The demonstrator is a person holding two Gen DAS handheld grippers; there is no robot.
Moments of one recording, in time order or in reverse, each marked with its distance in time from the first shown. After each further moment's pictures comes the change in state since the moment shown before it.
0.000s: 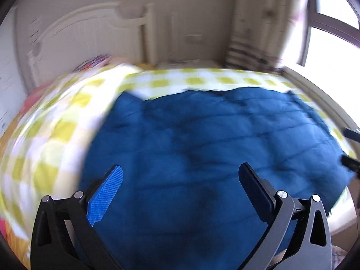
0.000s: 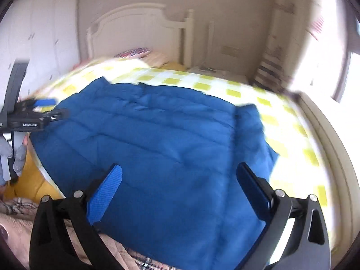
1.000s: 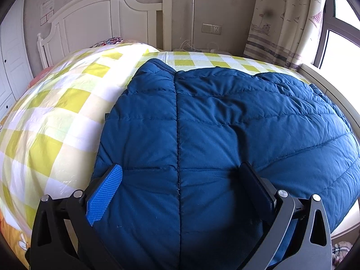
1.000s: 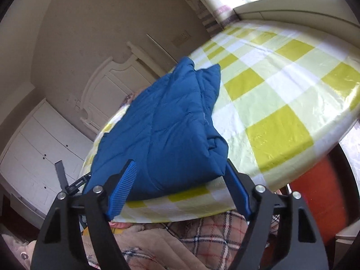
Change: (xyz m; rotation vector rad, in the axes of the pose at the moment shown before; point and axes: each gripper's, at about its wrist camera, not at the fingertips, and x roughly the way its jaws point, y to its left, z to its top) left arm 0.026 0.033 -0.022 -0.041 0.021 0.012; right arm -0.031 -0.107 -0.125 0.725 -0.093 0.283
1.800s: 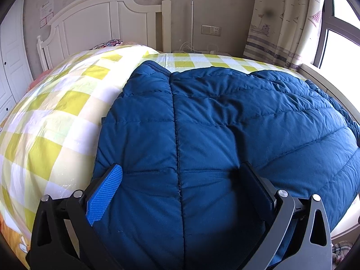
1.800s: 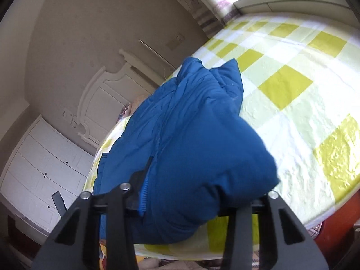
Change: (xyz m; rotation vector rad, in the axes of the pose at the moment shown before) left arm 0.002 -0.006 0.000 0.008 -0.008 0.009; right arm 0.059 0.043 0.012 0.068 -0.069 0.003
